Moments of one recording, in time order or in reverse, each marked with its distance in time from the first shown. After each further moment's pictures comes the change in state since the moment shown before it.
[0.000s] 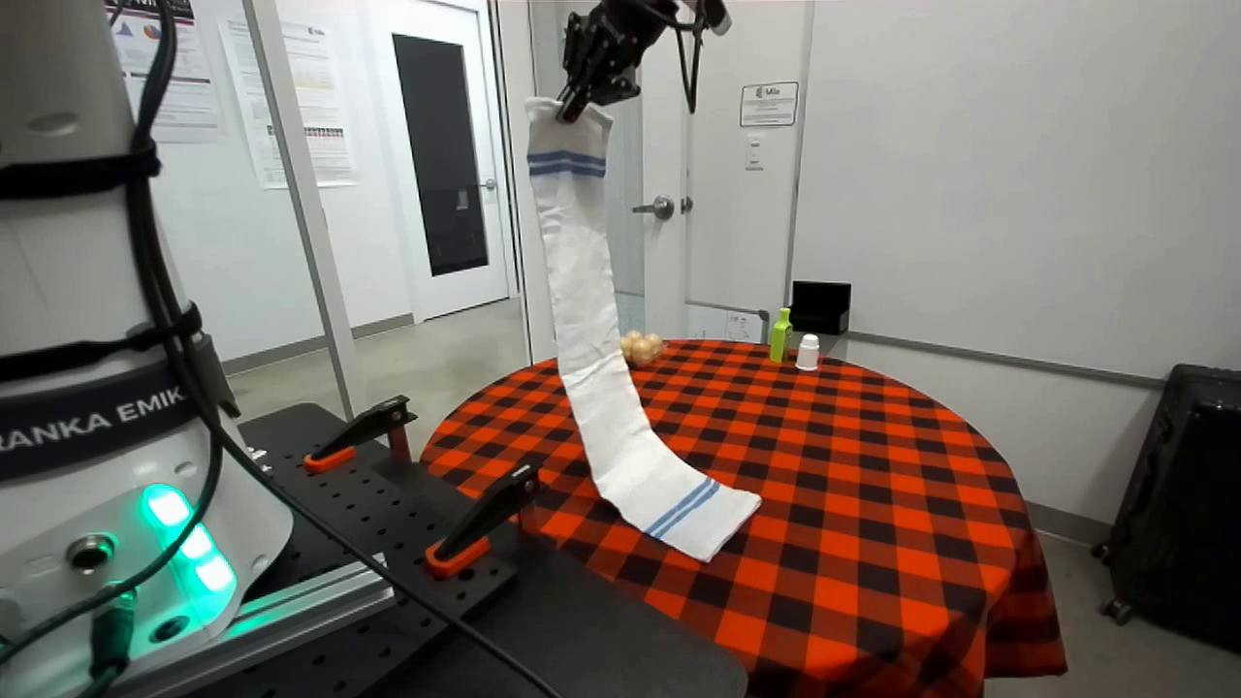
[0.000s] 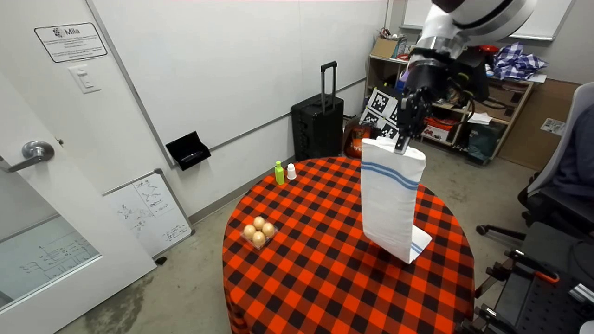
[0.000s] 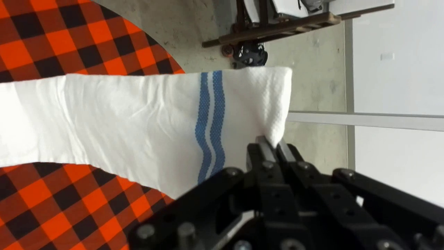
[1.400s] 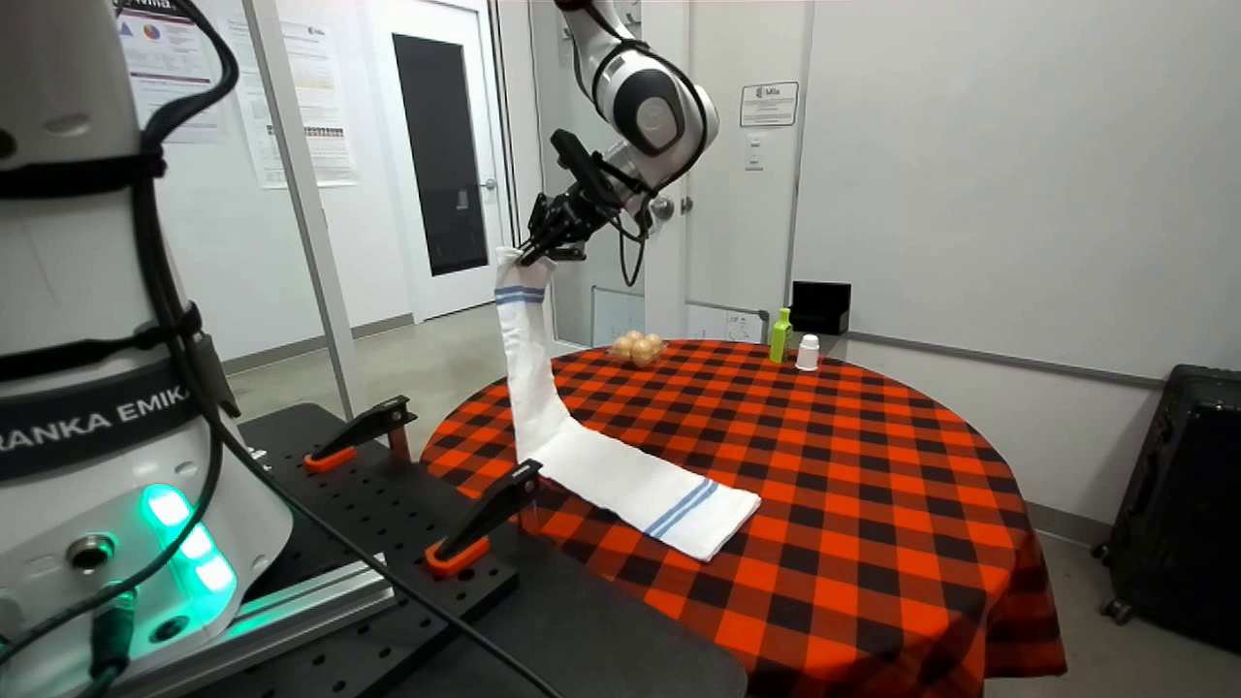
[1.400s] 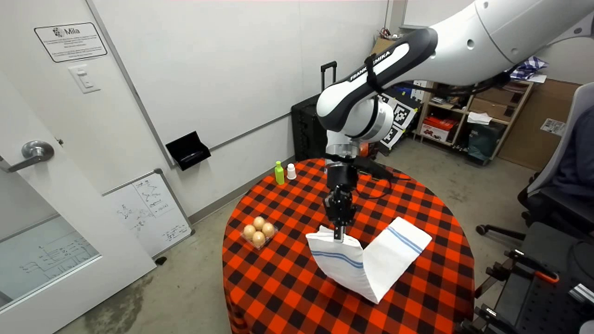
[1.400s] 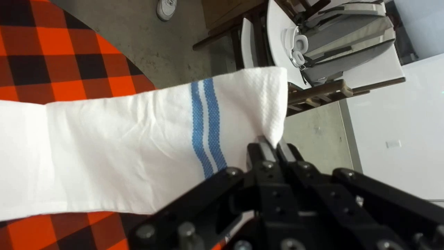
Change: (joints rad) arm 0.059 0.657 0.228 0.392 -0.013 0.012 0.039
